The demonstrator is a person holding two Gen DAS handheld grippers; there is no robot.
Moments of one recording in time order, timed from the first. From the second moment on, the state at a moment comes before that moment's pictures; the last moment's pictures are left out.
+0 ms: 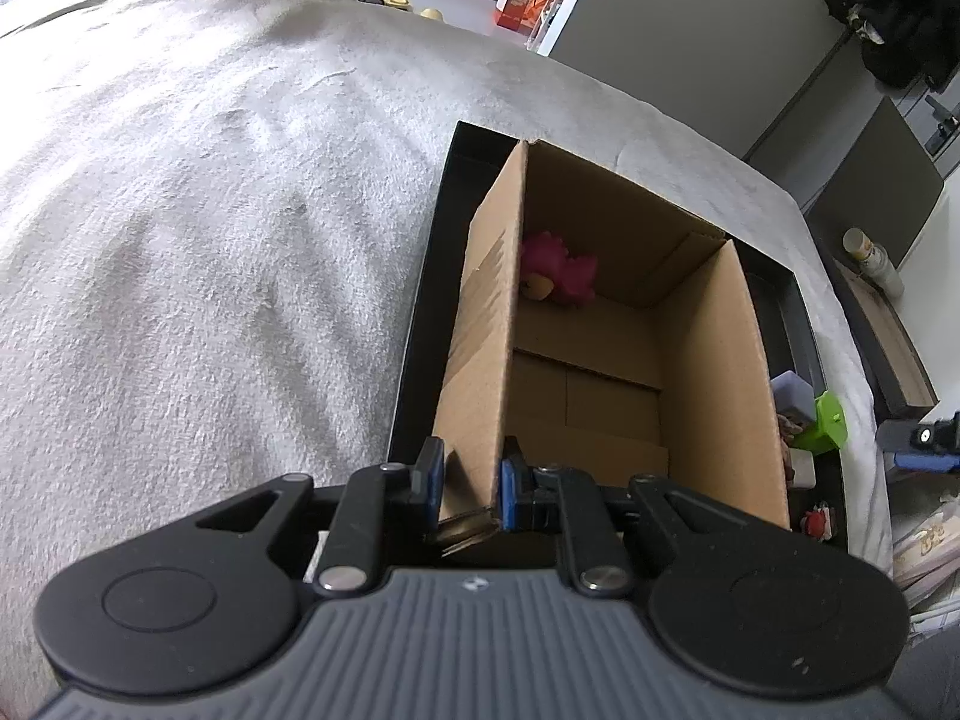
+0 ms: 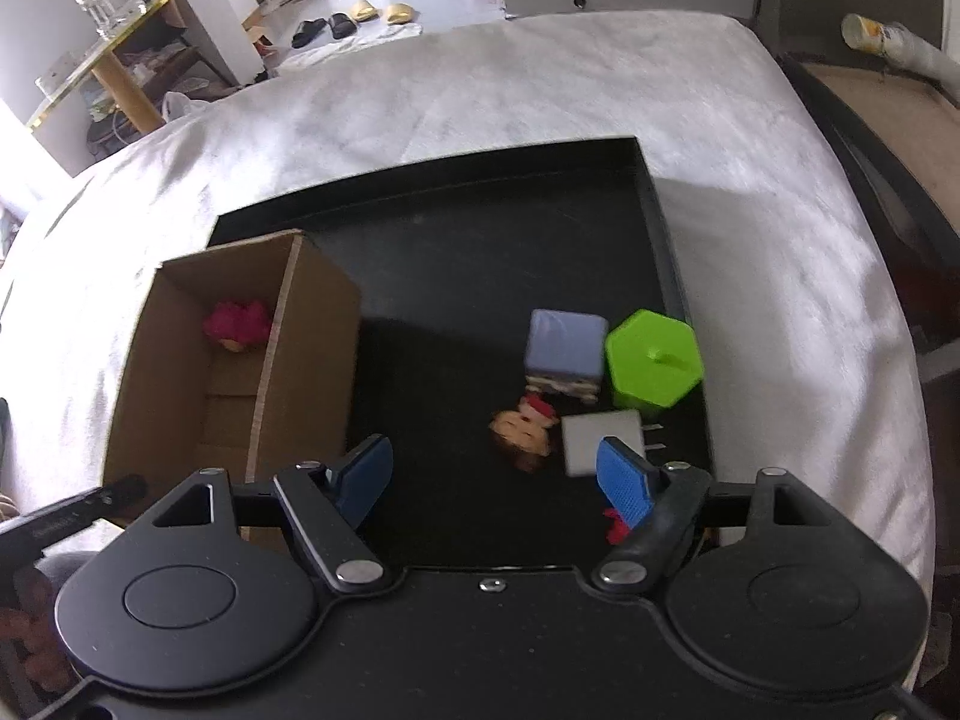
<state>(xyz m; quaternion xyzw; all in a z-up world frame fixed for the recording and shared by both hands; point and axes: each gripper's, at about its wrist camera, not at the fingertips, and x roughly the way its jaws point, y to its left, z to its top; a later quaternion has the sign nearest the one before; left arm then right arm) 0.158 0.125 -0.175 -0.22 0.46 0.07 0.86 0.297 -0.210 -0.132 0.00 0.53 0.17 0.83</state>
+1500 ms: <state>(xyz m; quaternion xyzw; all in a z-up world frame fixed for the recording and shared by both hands) 0.167 0.113 -0.176 -0.20 0.48 0.10 0.85 0.325 -0.238 -0.239 -0.04 0.53 0.14 0.83</state>
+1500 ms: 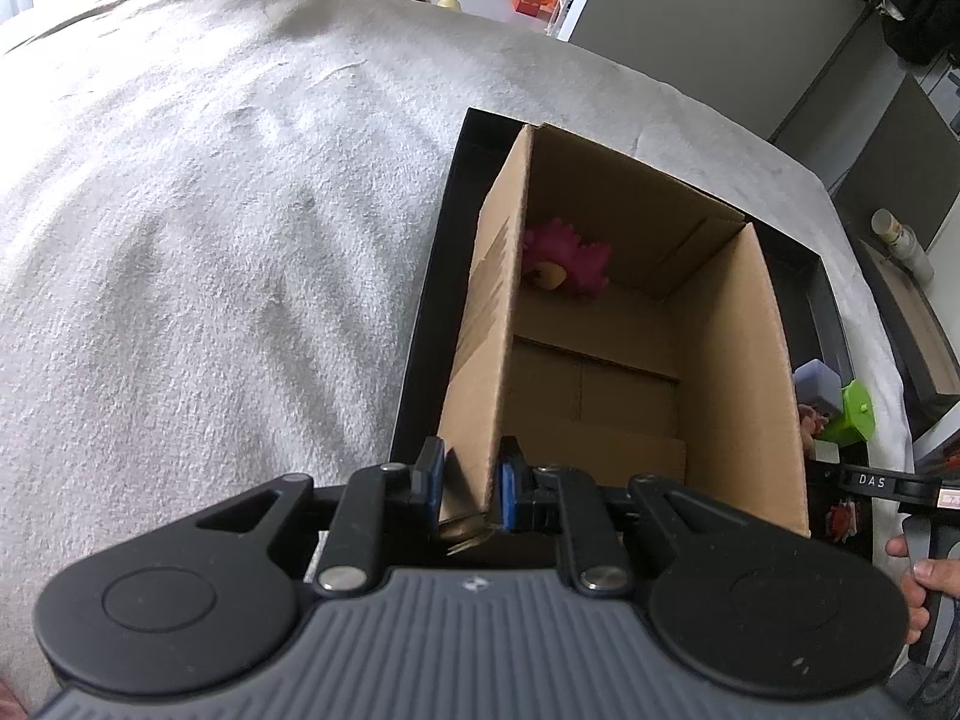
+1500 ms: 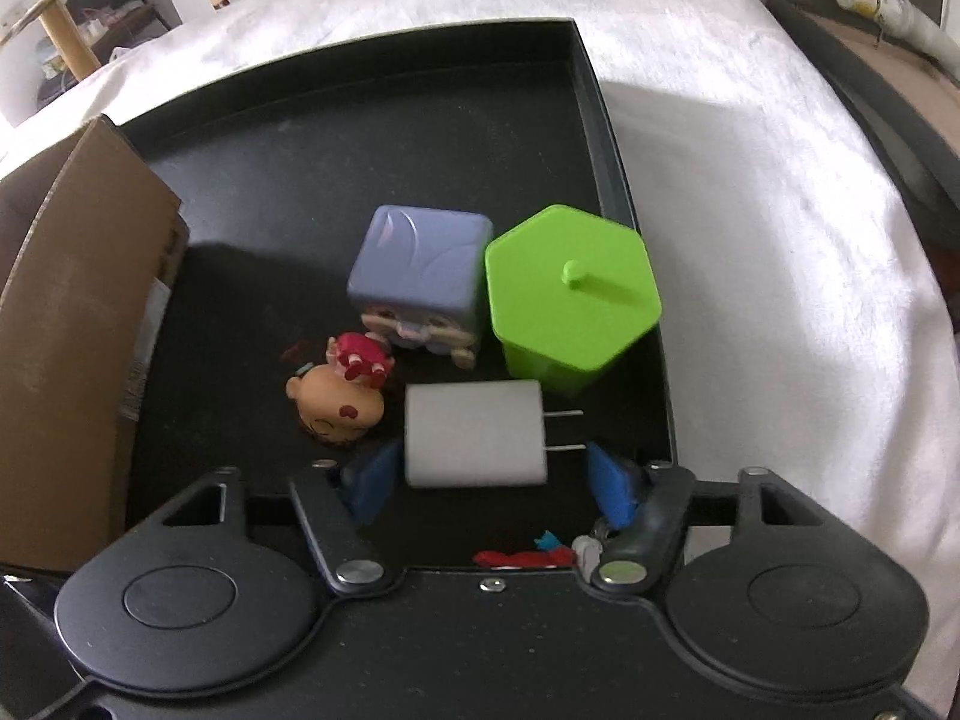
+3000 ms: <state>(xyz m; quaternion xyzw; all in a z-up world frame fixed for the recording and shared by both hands) 0.166 0.121 -0.178 -0.21 0.47 0.08 0.85 0.297 -0.186 -0.150 -0.10 0.49 0.20 0.85</state>
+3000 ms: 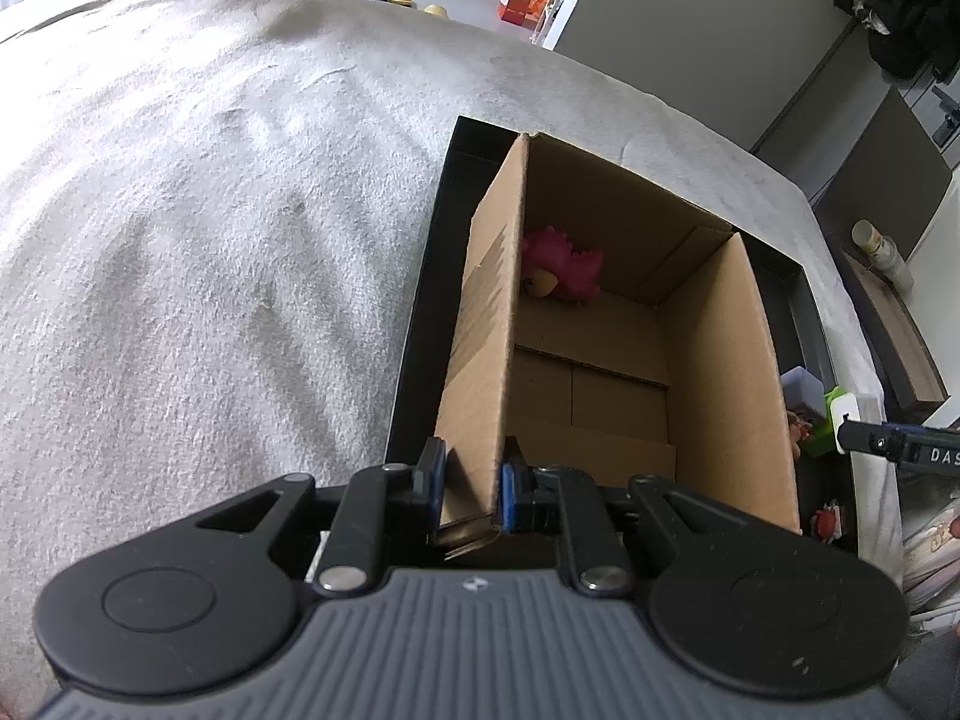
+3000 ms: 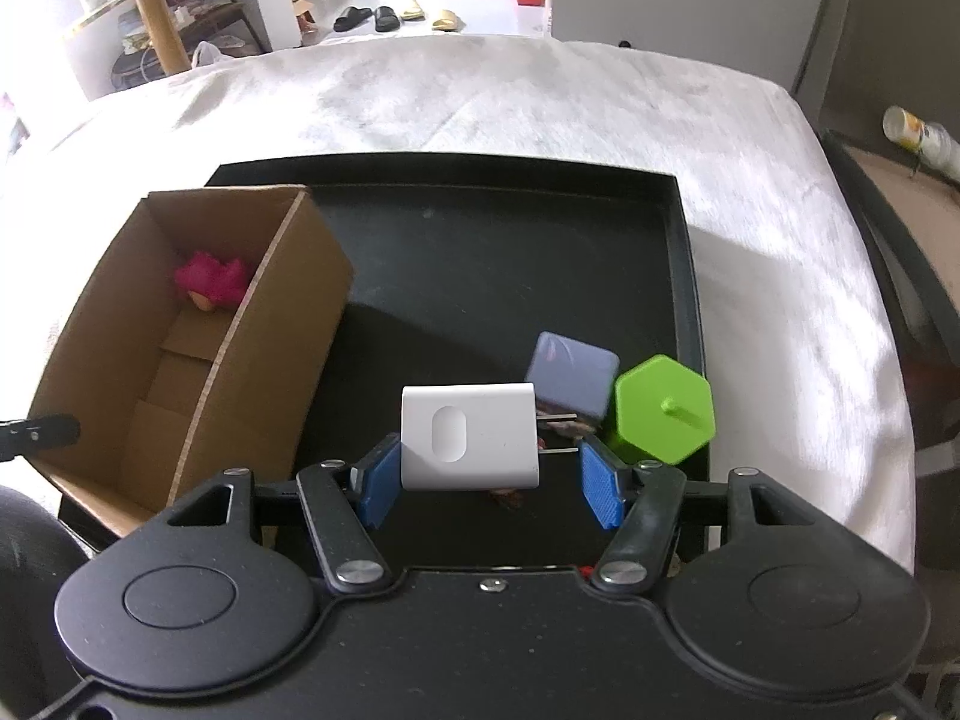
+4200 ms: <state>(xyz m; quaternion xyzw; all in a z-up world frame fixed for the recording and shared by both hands) 0.162 0.130 -0.182 -0.23 0.46 0.06 0.86 0.294 -0.076 -0.098 -0.18 0.44 0.26 0.84</state>
